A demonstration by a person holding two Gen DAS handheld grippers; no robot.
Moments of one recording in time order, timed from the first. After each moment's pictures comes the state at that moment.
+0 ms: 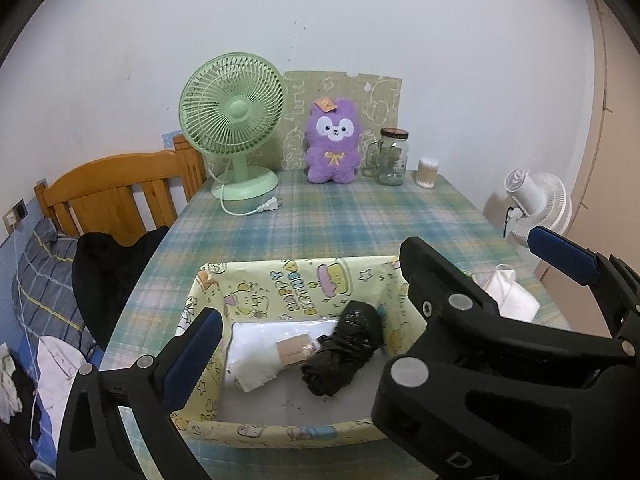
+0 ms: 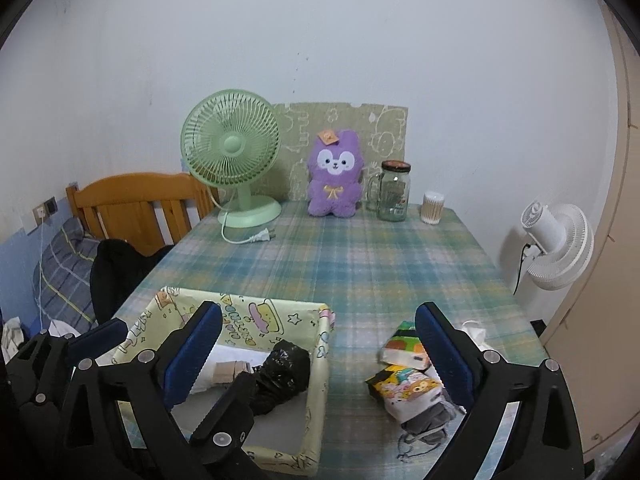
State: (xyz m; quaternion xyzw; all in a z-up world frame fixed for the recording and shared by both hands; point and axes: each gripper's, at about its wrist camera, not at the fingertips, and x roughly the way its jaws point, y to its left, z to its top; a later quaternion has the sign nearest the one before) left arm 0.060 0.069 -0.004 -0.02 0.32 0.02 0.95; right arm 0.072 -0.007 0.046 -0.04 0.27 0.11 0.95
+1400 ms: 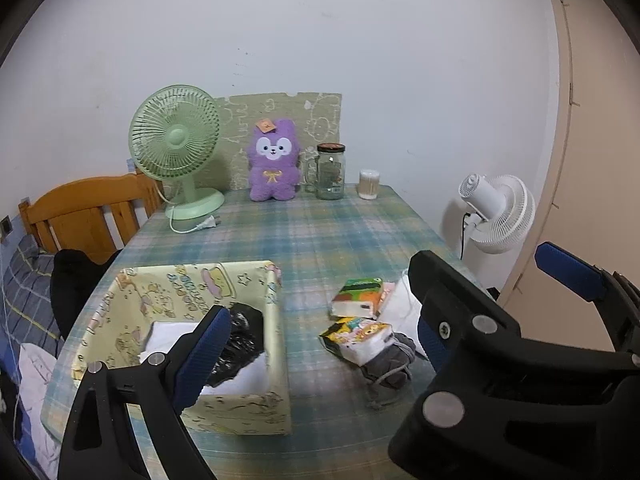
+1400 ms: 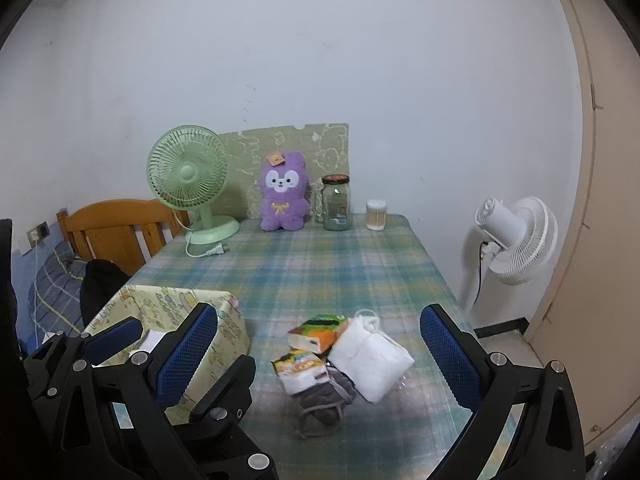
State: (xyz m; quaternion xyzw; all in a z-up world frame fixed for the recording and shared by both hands) left arm 0.041 -0.041 -0.006 -0.01 0.29 -0.01 0.96; right arm 0.034 -0.130 0.050 -0.01 0.25 0.08 0.96
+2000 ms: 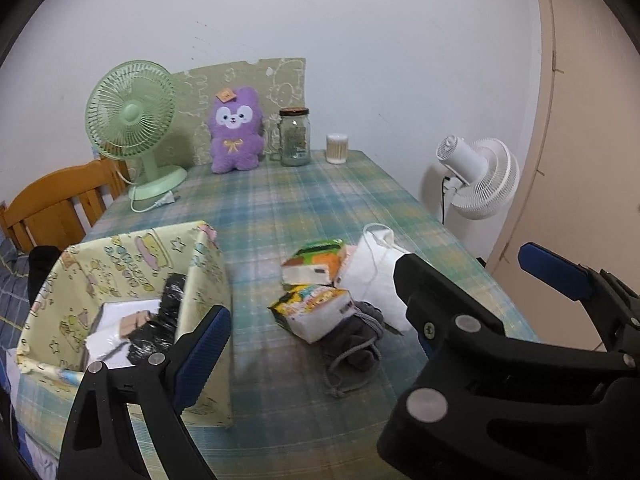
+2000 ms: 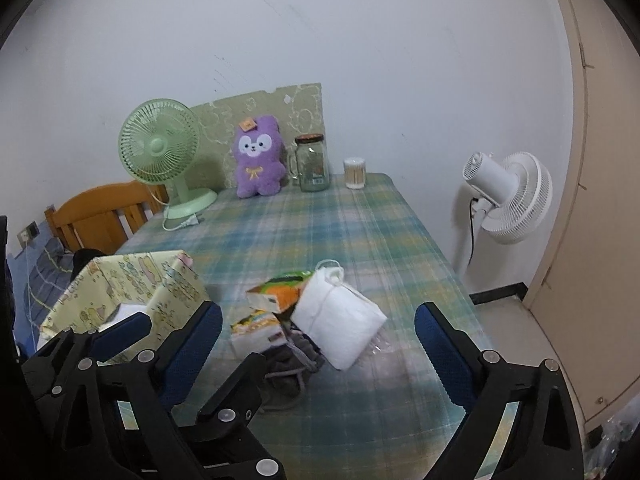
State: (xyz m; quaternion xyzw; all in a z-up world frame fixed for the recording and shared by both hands) left arm 0.060 -0.083 -0.047 0.01 0.33 -0.05 0.94; right arm 0.051 -0.167 0.003 0.01 0.30 0.07 0.95
